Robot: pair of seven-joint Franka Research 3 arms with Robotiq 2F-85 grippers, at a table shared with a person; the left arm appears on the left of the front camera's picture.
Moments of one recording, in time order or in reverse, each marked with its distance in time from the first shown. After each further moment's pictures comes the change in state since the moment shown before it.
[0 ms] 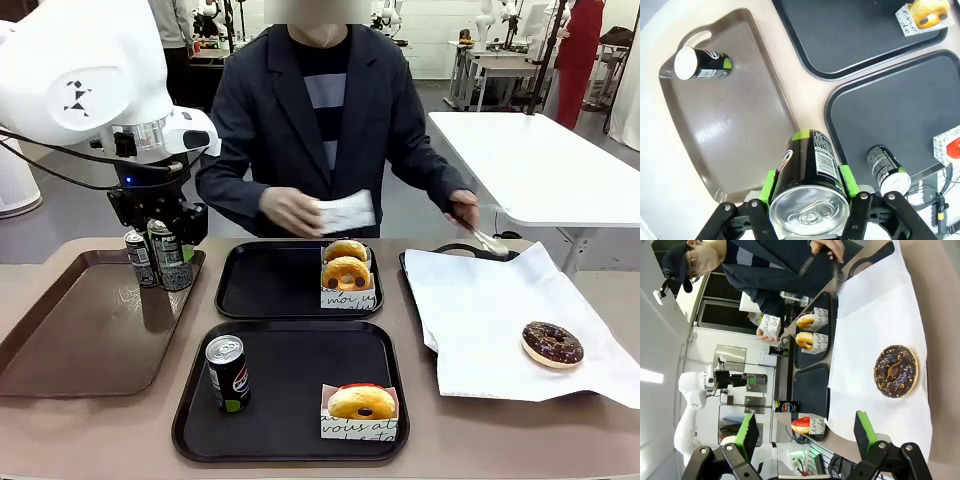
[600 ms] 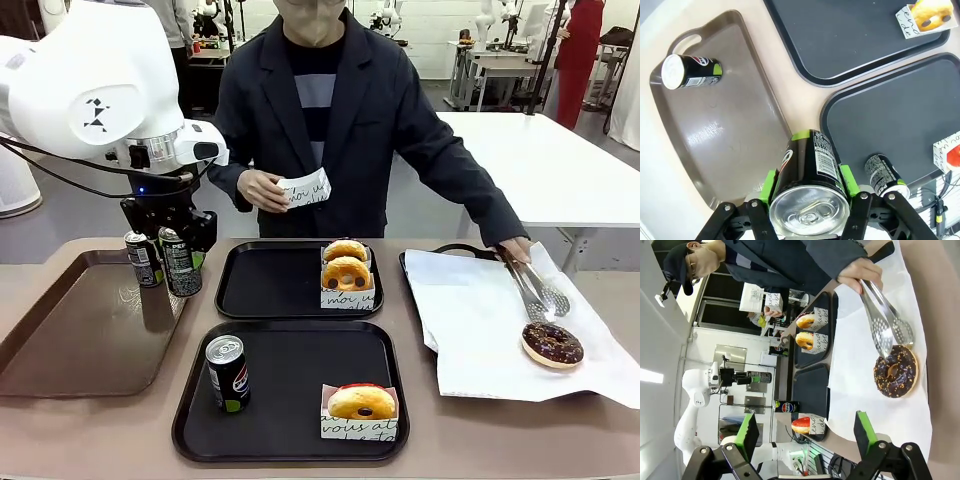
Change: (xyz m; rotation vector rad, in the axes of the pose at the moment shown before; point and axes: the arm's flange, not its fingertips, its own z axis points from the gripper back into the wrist) left arm 0.012 -0.005 -0.018 -0.017 0.010 -0.003; right arm 0.000 0.000 0.000 0.000 0.000 0.000
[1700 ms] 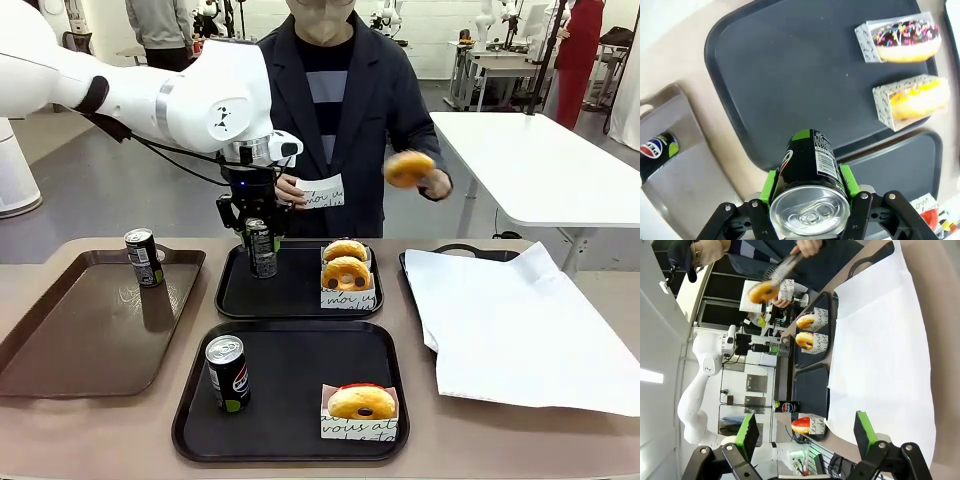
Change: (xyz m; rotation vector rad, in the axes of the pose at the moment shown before) left arm 0.152 -0.051 -0.069 -0.104 0.071 0.069; right arm 0.000 0.000 0.000 0.000 0.000 0.000
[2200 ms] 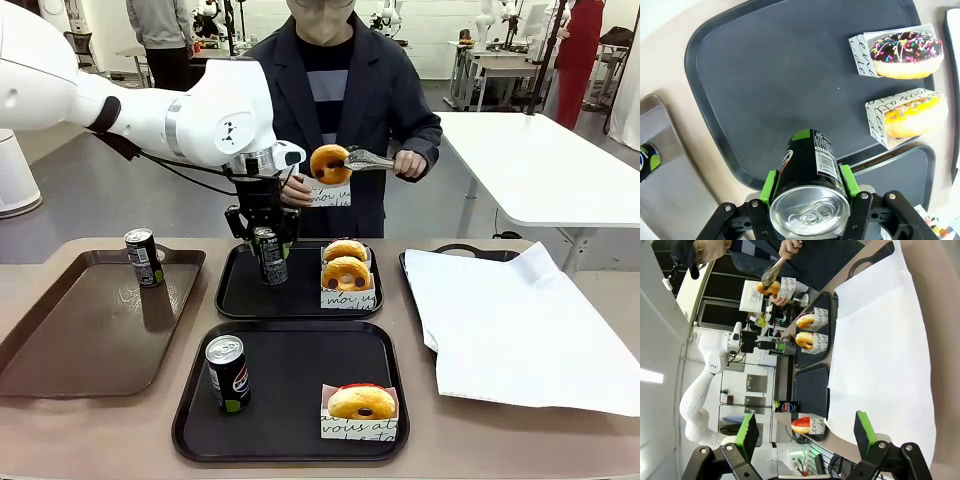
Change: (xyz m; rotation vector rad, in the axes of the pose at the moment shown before) left arm 0.008 -0.002 -0.024 -0.056 -0.002 0.028; right arm 0.000 0.000 0.000 0.000 0.000 0.000
